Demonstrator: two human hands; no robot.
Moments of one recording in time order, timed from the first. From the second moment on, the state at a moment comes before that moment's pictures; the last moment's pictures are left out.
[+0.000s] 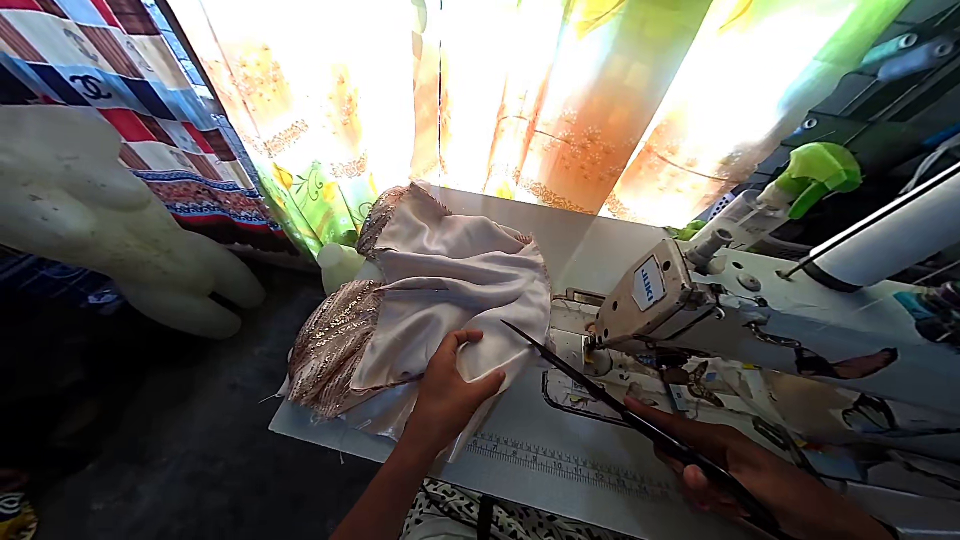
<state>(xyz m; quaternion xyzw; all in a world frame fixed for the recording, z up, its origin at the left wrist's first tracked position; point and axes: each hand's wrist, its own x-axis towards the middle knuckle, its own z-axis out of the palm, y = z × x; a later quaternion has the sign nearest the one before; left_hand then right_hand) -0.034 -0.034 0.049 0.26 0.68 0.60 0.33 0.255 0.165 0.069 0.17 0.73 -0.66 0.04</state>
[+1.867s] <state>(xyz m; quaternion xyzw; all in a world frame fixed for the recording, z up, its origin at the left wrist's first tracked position) -0.043 -0.184 -0.006 0.49 0.71 0.08 0.50 0.328 0.069 0.076 0.51 0.80 -0.27 -0.15</state>
